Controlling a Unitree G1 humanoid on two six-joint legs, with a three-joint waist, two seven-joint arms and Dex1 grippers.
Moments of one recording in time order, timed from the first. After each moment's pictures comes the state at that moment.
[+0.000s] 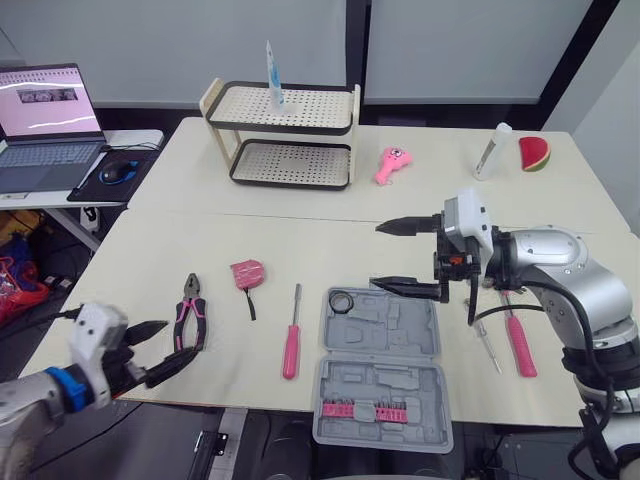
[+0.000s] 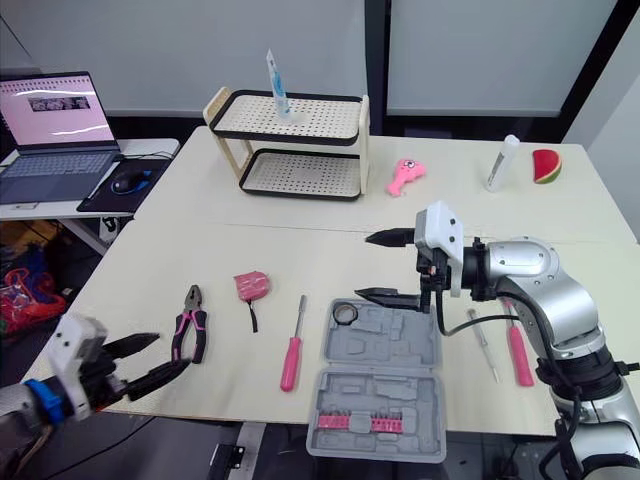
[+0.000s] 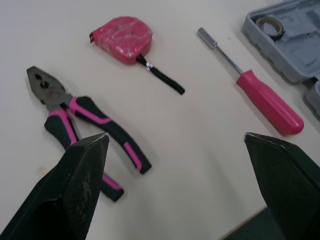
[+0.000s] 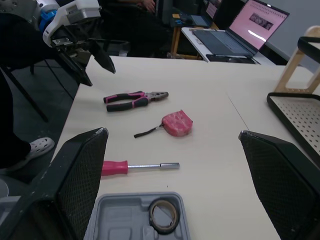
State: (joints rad) left arm 0.30 0.72 0.49 -0.30 -0.51 0.54 -0.87; right arm -0.52 -0.66 0.10 -0.31 0.47 0.51 1.07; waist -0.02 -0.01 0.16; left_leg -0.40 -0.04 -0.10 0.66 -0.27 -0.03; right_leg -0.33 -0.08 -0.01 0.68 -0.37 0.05
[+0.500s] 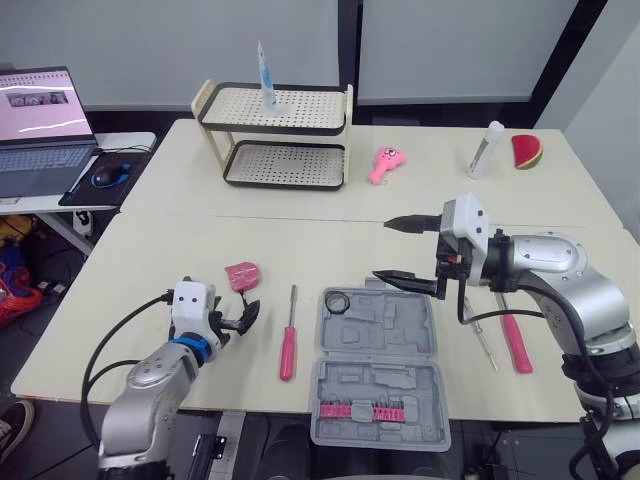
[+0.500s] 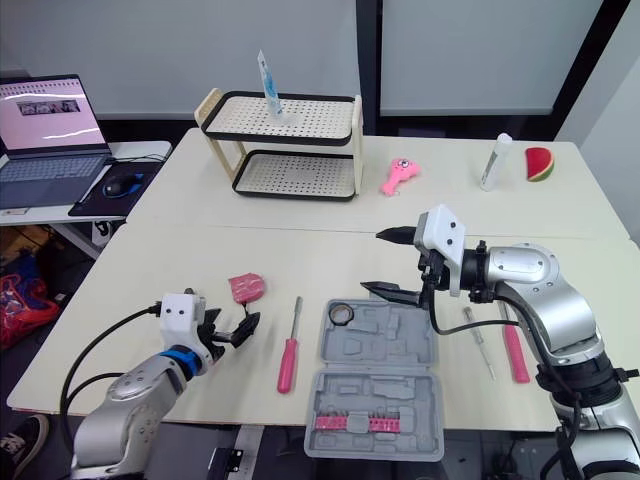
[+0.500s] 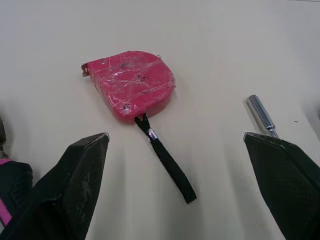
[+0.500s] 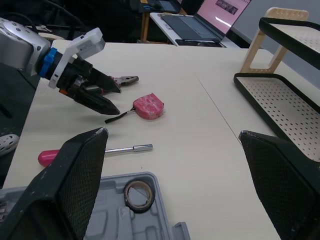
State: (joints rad) left arm 0.04 0.32 0.20 -0.22 -0.29 0.58 -0.30; right arm -0.48 -0.65 0.10 -0.33 0.42 0.49 0.99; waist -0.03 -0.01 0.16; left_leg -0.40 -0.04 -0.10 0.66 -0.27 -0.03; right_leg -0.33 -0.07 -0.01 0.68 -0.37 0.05
